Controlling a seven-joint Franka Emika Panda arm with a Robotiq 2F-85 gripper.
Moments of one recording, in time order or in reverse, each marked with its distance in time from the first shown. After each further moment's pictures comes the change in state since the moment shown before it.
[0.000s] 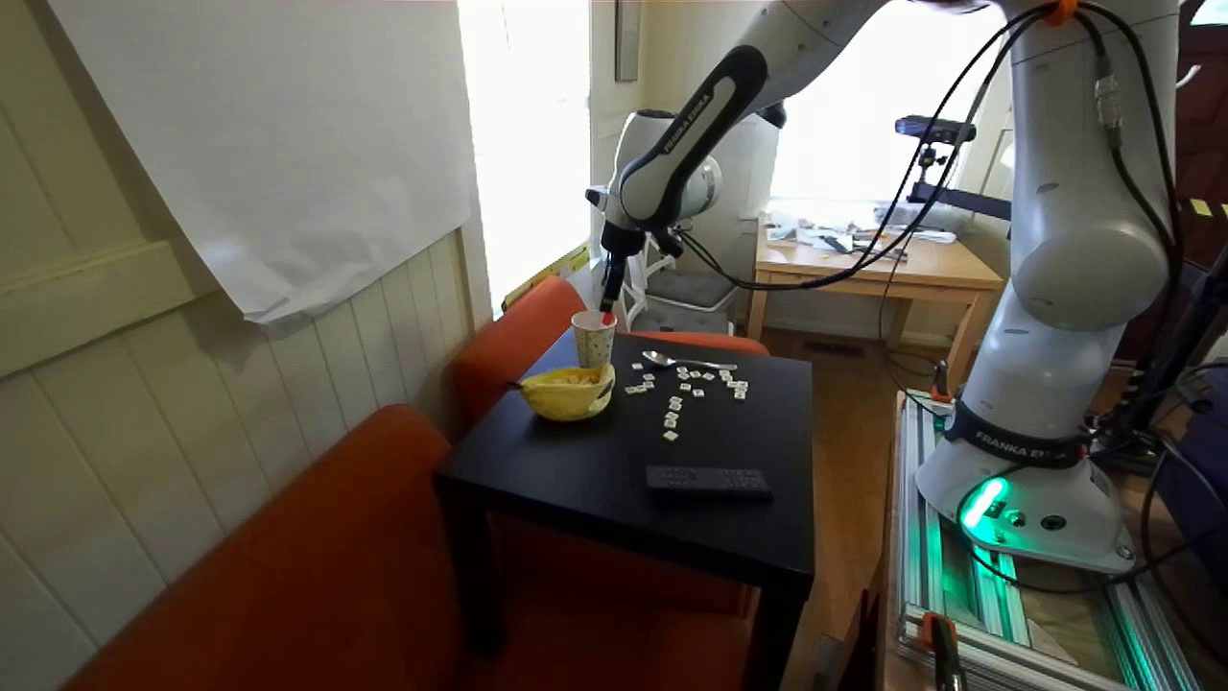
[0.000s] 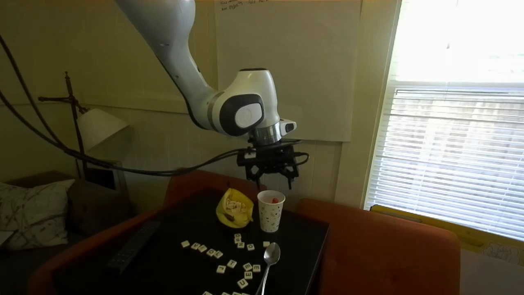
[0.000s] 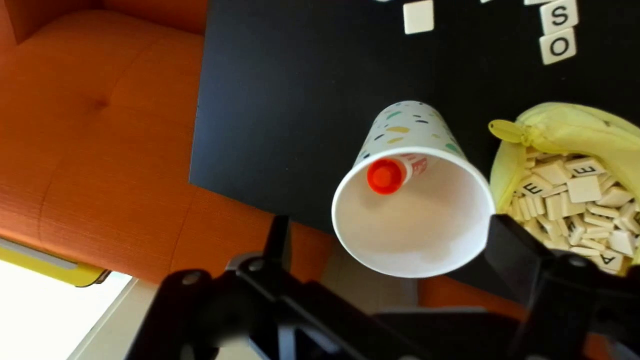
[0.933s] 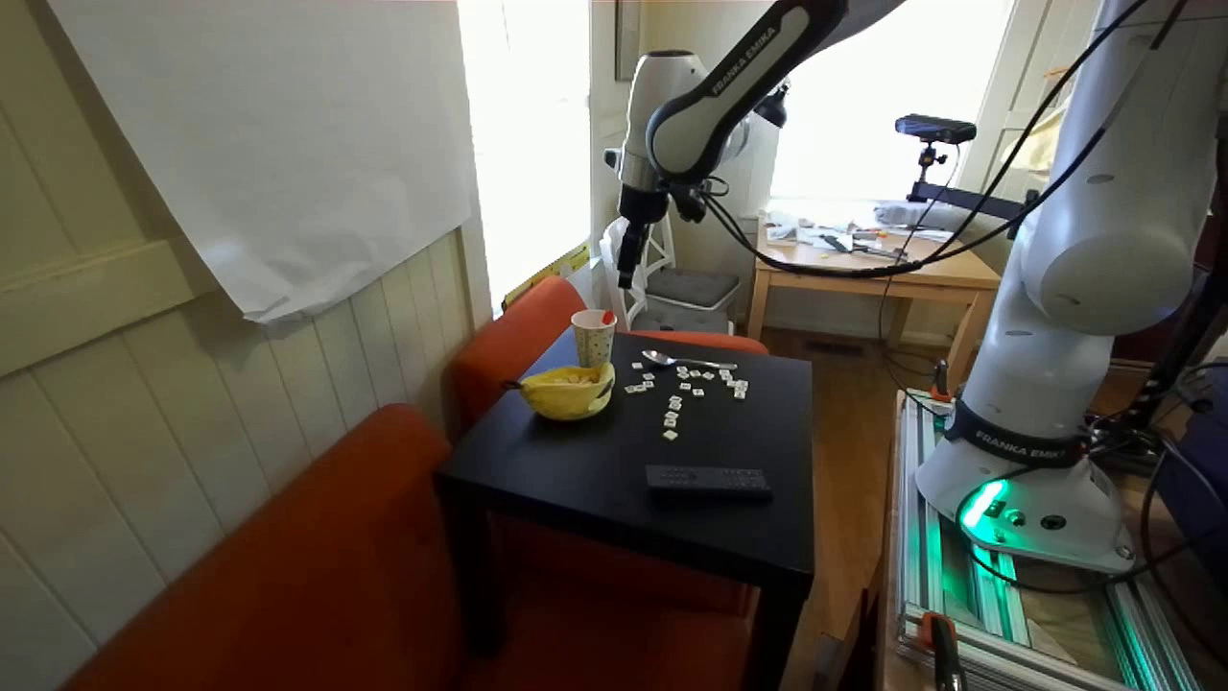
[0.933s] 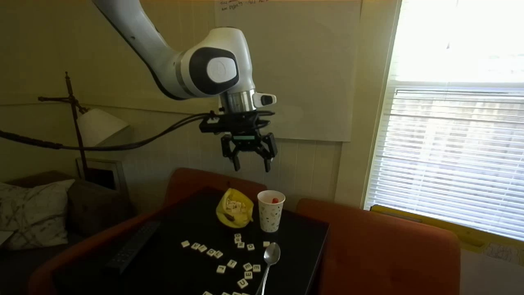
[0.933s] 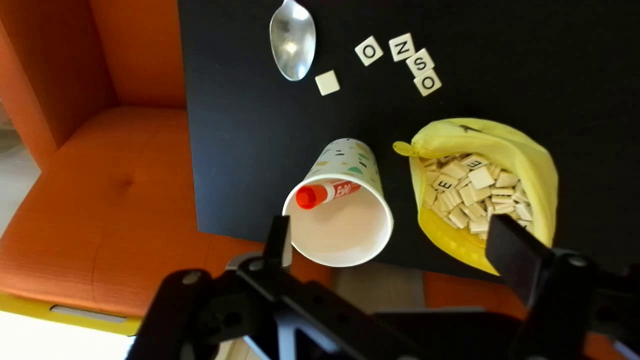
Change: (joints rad) arm 0.168 -0.279 -0.118 -0.157 -0.099 -0.203 0.346
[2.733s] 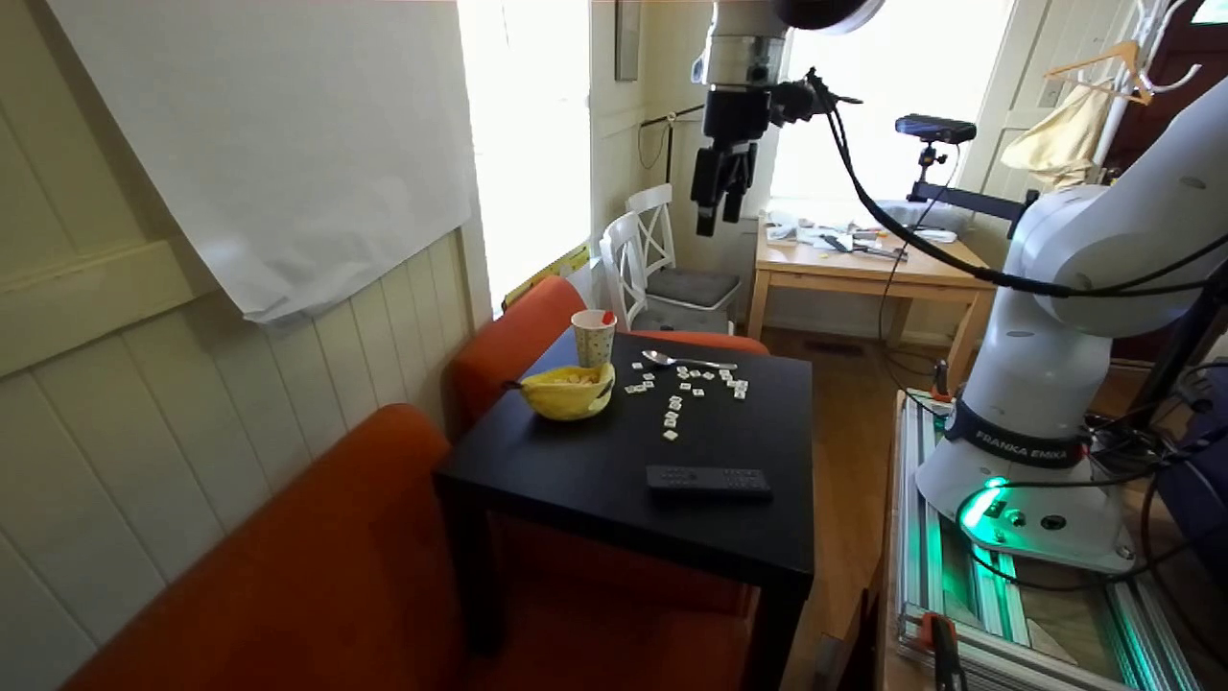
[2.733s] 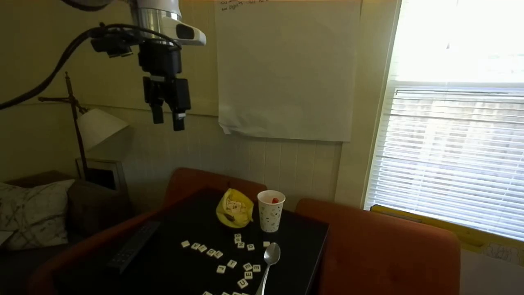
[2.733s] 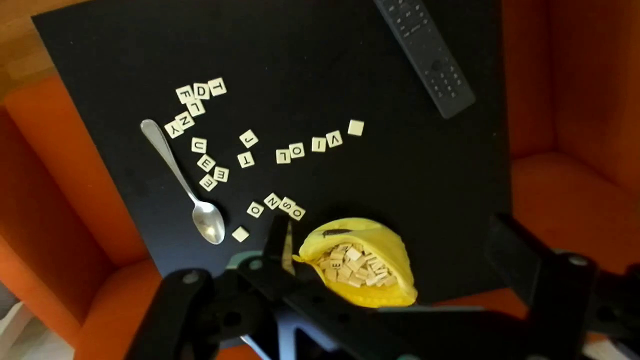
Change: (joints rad) arm 0.061 -0.632 0.088 -0.219 0.138 -0.587 0.410
